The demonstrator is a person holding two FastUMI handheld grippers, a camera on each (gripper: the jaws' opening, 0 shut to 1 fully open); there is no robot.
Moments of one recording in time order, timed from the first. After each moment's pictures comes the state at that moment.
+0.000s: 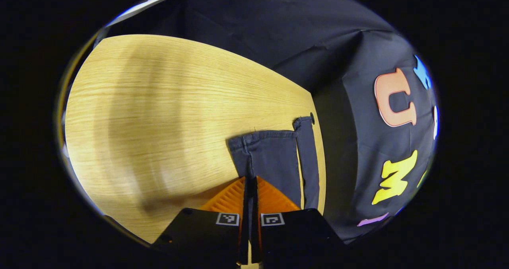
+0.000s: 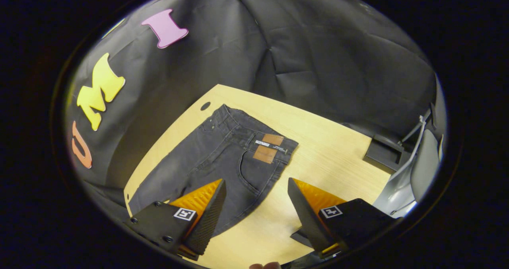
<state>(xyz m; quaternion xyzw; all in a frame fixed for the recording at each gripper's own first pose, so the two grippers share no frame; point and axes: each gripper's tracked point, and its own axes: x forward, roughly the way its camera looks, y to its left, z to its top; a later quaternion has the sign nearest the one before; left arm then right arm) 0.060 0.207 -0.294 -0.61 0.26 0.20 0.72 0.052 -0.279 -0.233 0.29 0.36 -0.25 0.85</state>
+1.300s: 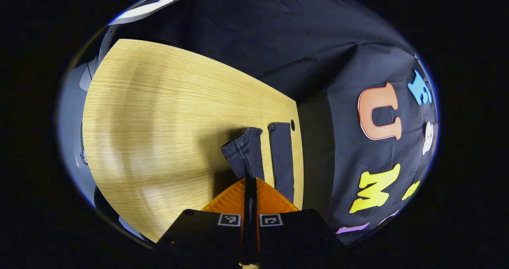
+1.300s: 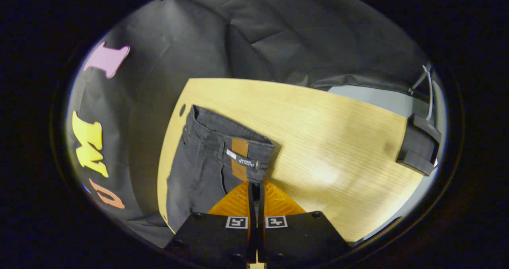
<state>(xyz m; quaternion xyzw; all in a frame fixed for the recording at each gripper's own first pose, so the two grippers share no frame) 0.054 0.201 -0.224 -0.66 0.20 0.19 0.70 0.085 -0.322 -0.269 0.48 0.37 -0.22 0.76</state>
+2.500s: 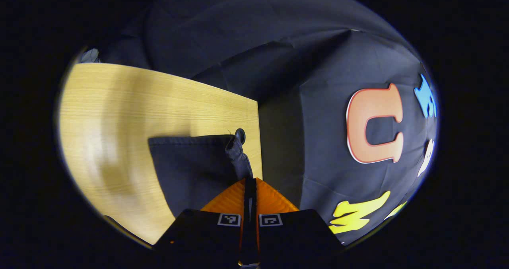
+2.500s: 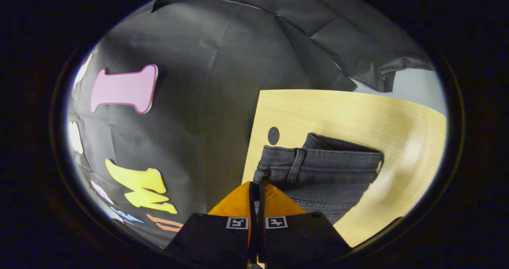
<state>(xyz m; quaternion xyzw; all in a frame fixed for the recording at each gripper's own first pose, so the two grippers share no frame) 0.315 0.232 -0.159 -0.68 0.17 0.15 0.70 0.350 -0.286 -0.168 0.61 0.28 -0.09 0.74</state>
